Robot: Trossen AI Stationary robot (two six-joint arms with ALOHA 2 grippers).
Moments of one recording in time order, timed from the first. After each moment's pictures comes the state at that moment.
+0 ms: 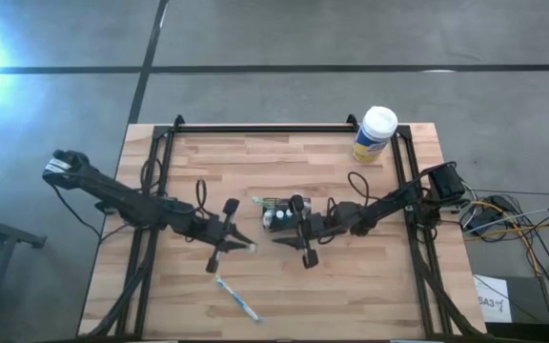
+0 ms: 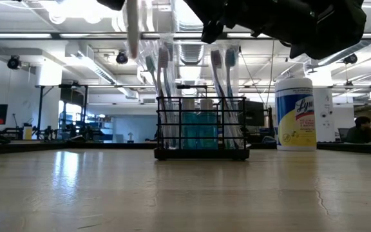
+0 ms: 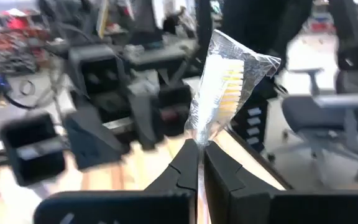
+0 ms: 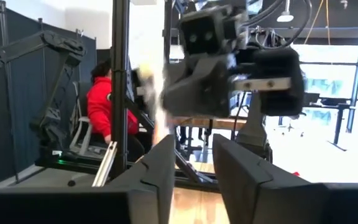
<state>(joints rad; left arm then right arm) -0.37 1.15 0.66 0.46 -0.09 0.08 0.21 1.82 0.76 1.31 -0.02 -0.01</state>
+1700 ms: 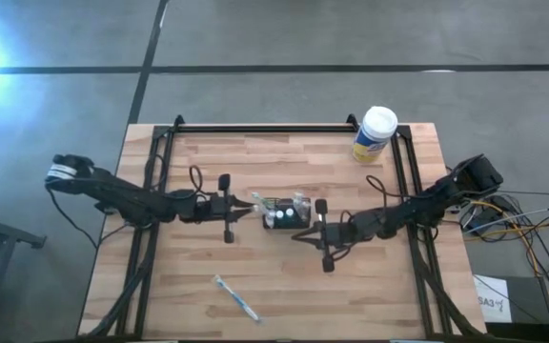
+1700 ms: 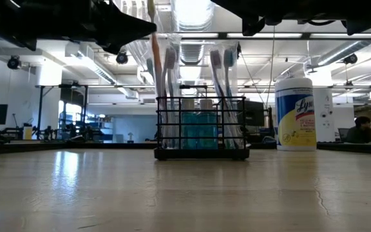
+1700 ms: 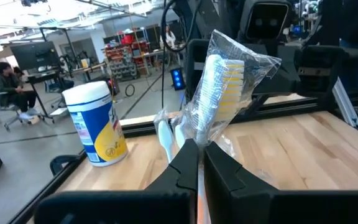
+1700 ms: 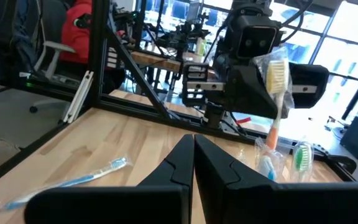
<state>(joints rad) -0.17 1.22 0.41 0.88 -0.26 0.18 0.34 1.51 0.61 0.88 0.26 -0.18</state>
